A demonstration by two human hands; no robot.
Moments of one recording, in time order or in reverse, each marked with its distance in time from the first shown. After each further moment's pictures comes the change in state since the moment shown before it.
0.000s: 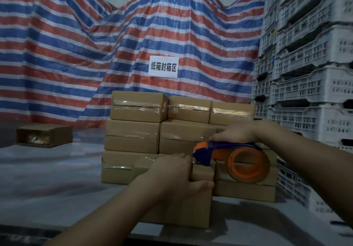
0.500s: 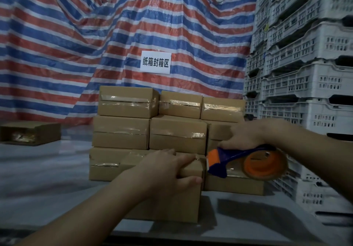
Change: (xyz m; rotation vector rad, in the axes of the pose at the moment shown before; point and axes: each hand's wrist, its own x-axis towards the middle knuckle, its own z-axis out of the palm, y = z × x) left_hand -0.003 -0.005 0.002 -0.035 0.017 0.132; right_hand -0.037 0.023 0.008 -0.286 0.056 0.079
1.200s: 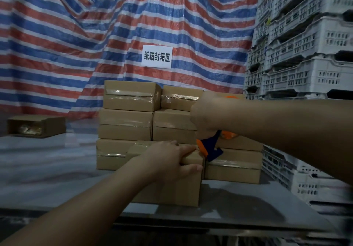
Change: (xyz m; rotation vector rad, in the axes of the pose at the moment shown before) left_hand -0.001 0.004 -0.007 -0.006 -0.078 -0.058; right_hand -0.025 -0.104 -0.046 -0.751 0.128 -0.085
